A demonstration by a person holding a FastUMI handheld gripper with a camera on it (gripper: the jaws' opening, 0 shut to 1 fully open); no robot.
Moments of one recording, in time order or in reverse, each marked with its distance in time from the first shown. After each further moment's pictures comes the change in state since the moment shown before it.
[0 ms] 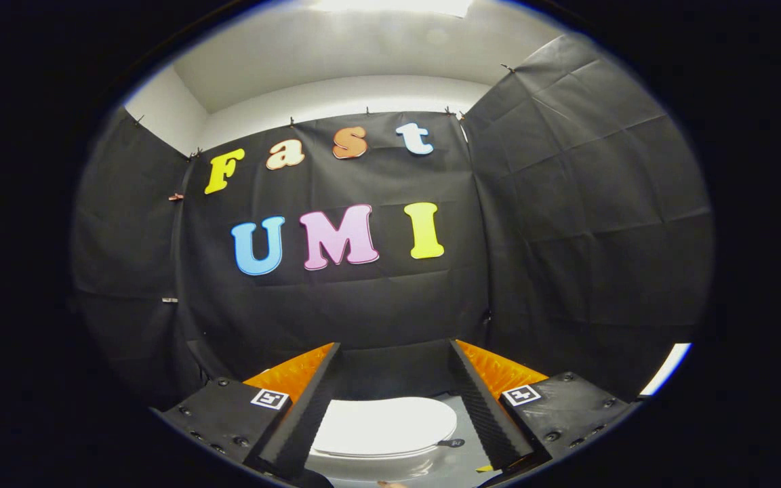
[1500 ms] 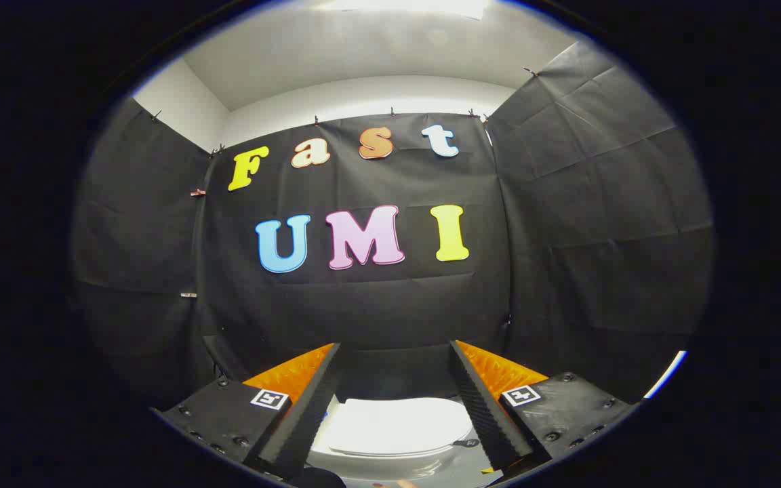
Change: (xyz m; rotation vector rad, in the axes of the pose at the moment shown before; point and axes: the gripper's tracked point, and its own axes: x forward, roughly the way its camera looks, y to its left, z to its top) arm -0.003 0.047 0.014 -0.037 0.002 0.101
